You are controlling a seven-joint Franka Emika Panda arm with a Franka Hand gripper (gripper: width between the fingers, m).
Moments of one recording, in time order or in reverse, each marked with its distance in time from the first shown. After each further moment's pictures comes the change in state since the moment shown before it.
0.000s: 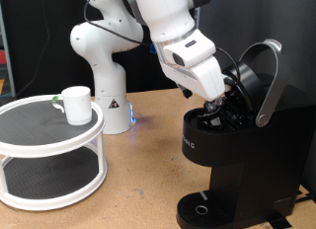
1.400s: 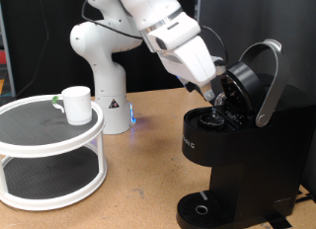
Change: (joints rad) arm -0.021 -0.015 -0.029 0.034 0.143 0.092 -0.030
